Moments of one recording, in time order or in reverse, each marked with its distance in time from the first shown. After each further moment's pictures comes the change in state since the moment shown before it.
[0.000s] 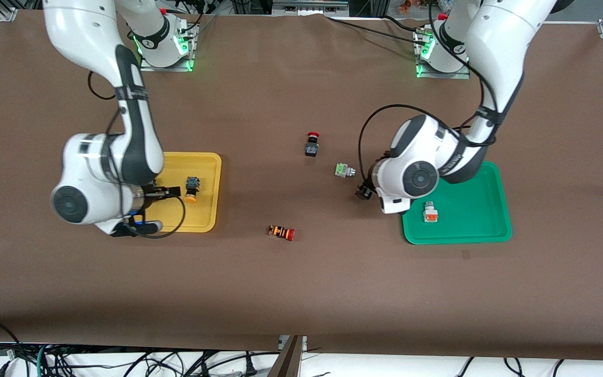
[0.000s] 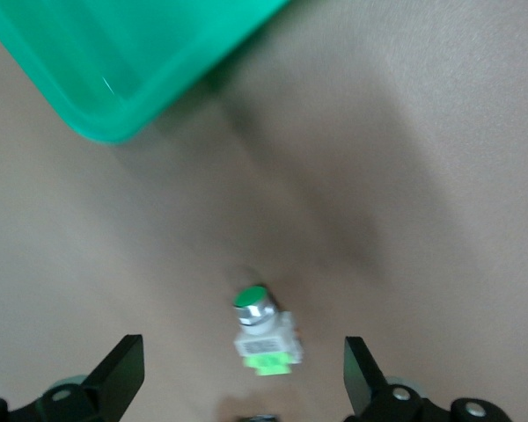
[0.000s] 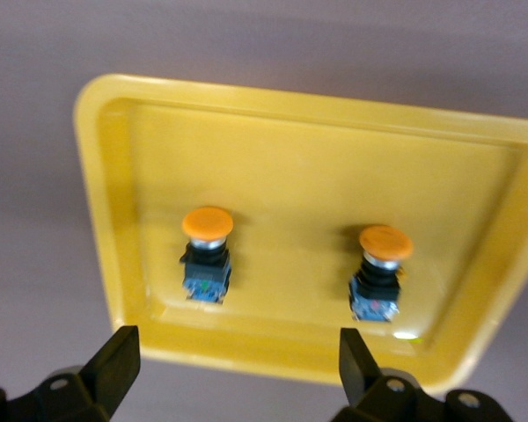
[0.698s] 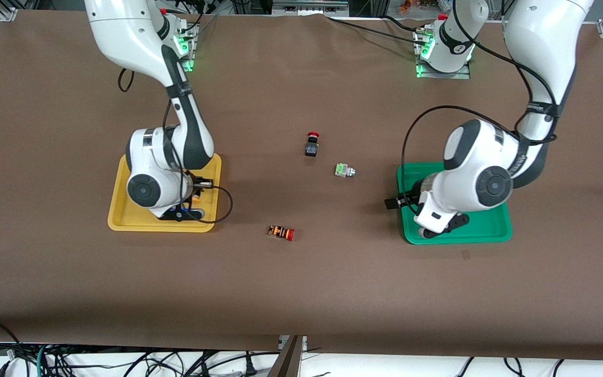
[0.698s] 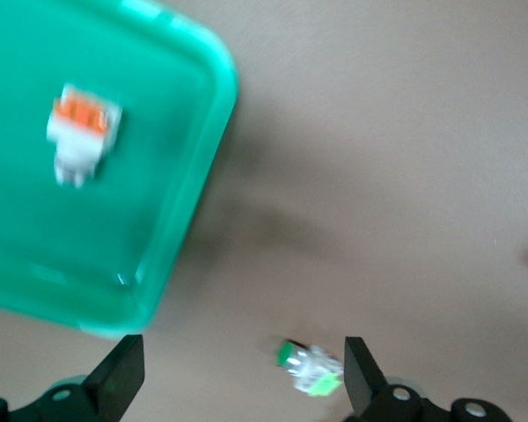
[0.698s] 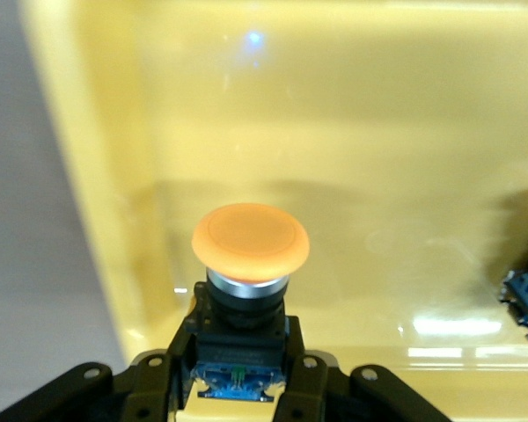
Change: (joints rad) left arm 0.148 -0.073 0.003 0.053 0.000 -0.057 0.694; right arm 0.127 0.035 0.076 -0.273 0.002 0.265 0.183
